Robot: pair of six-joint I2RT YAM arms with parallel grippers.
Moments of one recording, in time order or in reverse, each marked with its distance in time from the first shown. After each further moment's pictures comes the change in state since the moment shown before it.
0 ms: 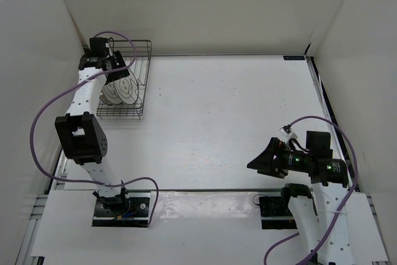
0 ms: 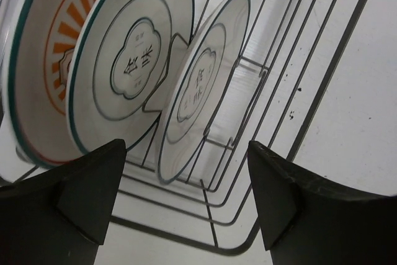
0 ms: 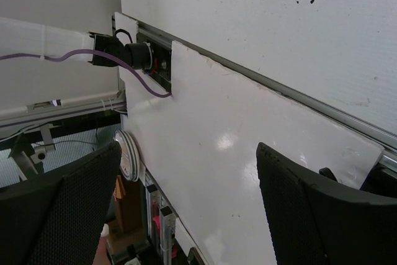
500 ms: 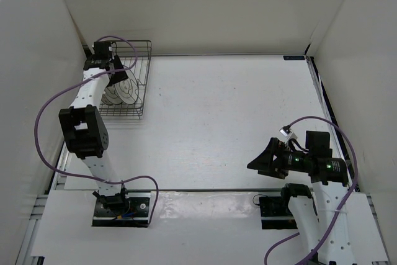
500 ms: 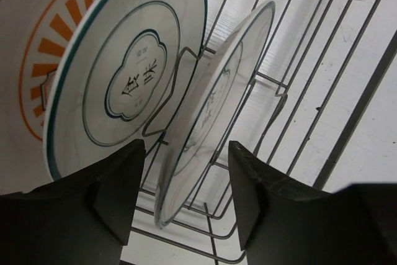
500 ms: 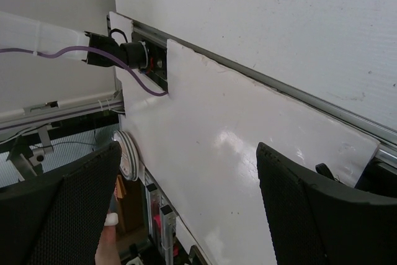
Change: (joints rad) left arm 0.008 0.101 -0.012 0.084 -0.017 -0.018; right arm 0.004 0.009 0.000 -0.013 0.018 -0.004
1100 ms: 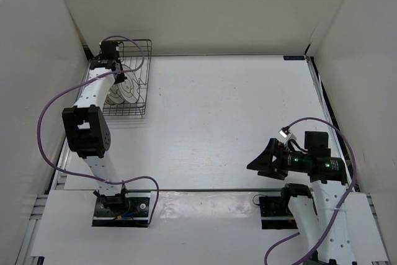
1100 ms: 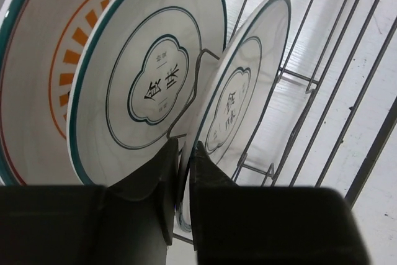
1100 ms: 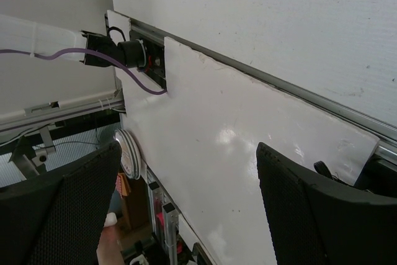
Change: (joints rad) left arm -0.041 0.000 -0.005 0.008 -0.127 0.093; right arm 0.000 0.008 -0.022 0.000 0.005 0.000
